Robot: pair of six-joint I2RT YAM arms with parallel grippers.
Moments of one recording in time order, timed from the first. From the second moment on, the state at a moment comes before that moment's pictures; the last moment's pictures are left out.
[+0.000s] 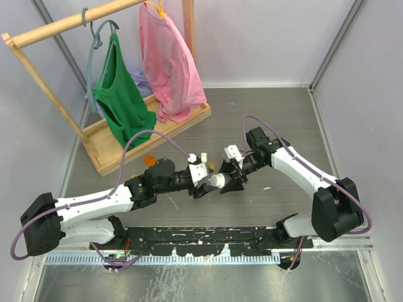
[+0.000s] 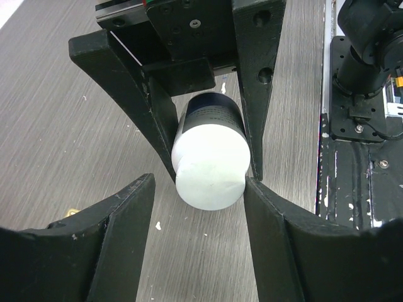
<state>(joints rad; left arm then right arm) -1.04 1.13 0.64 0.30 0.26 0.19 0.42 1.36 0.92 -0.85 -1.26 -1.22</state>
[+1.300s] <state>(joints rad) -1.04 1.16 0.67 0.29 0.28 0.14 0.41 1.37 0.92 -0.85 -1.26 -1.22</state>
